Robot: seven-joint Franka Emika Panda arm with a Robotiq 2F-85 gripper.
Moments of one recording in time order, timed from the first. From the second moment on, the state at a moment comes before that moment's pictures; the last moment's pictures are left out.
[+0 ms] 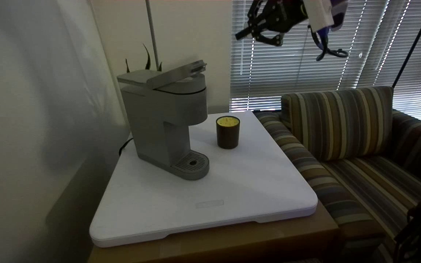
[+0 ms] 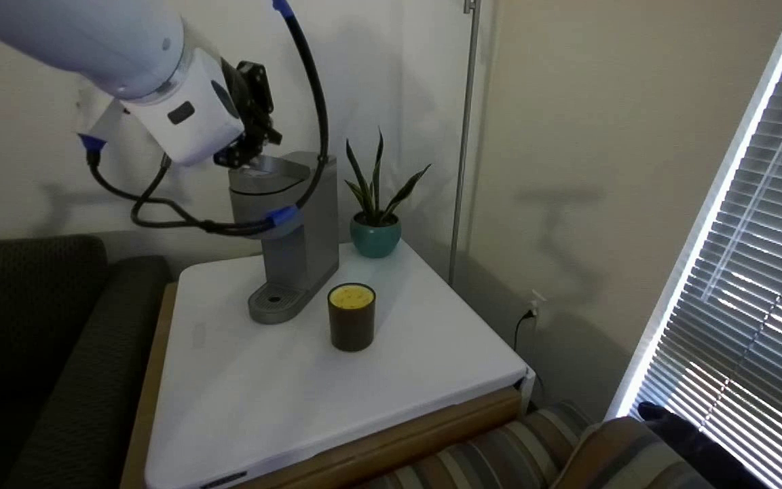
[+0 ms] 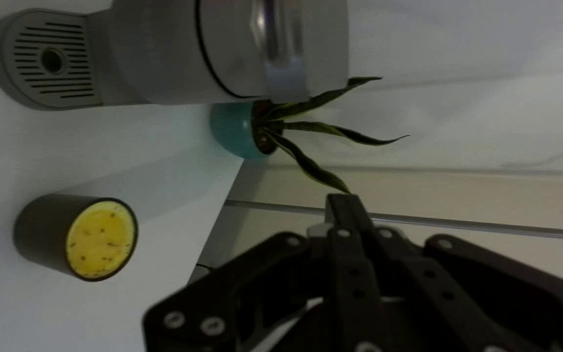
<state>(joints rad) 0.23 0.04 -0.12 -2.22 2.17 2.85 -0.64</state>
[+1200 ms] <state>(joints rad) 0.31 0.23 -0.07 -2.02 2.23 2.65 -0.67</state>
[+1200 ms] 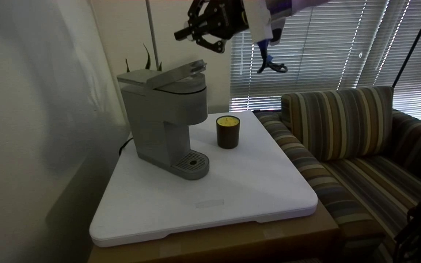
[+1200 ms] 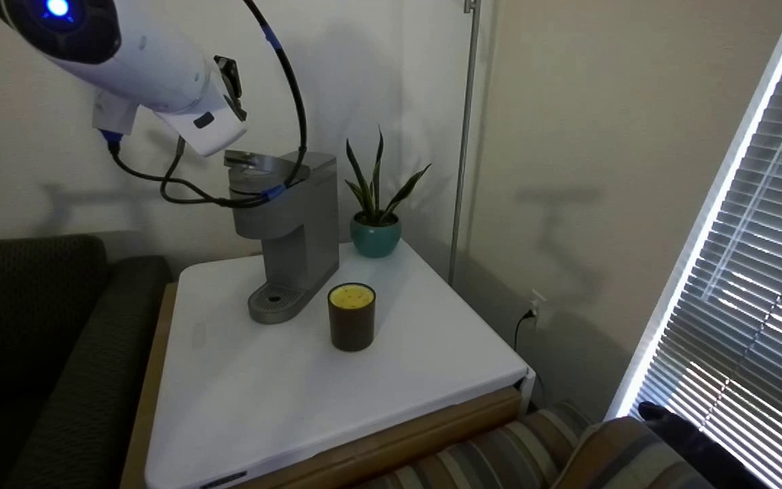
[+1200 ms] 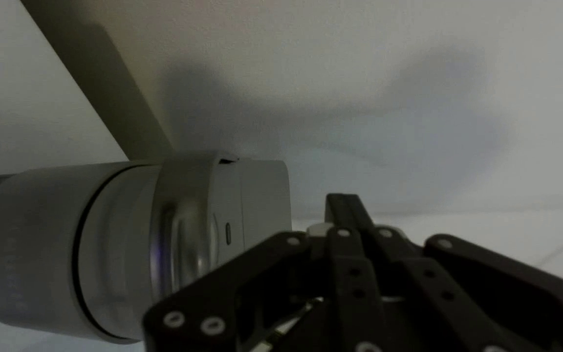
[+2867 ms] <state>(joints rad) 0.28 0.23 -0.07 -2.17 2.47 2.53 -0.68</state>
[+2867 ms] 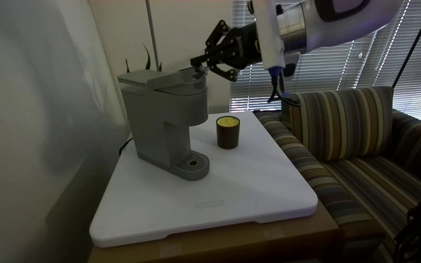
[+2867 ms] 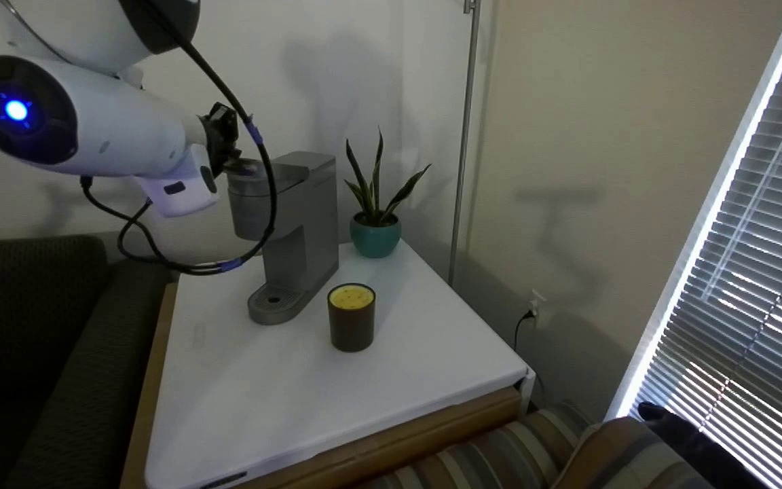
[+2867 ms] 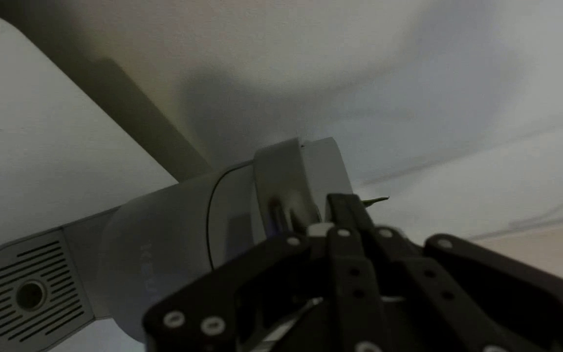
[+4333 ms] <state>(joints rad) 0.24 0.21 -0.04 -2.22 2.21 2.58 -0.64</state>
